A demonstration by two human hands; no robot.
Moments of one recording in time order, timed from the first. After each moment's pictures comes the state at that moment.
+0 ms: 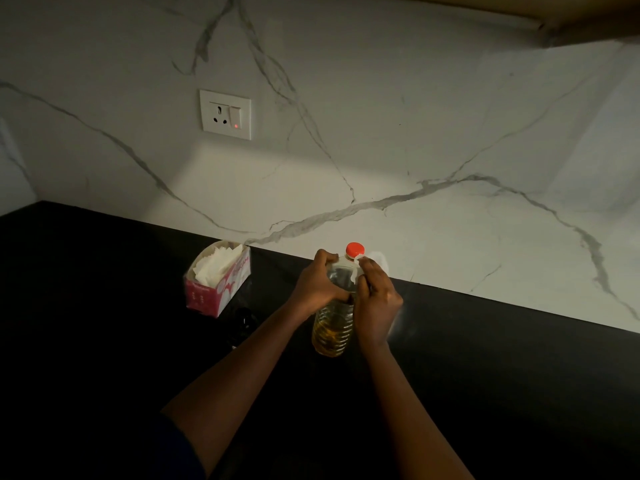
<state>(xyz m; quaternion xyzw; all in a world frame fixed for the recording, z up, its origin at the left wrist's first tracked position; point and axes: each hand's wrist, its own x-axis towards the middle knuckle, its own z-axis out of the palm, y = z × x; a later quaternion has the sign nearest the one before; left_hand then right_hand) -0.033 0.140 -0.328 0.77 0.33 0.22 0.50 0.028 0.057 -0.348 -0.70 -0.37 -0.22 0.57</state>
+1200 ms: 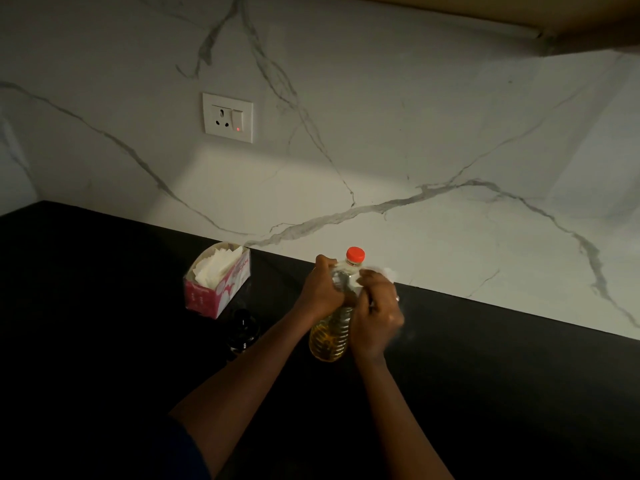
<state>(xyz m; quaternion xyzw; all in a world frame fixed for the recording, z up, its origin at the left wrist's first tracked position) -0.029 0.129 -0.330 0.78 0.33 0.23 0.48 0.012 0.042 -0.344 -0.63 -0.40 -0.28 0.60</state>
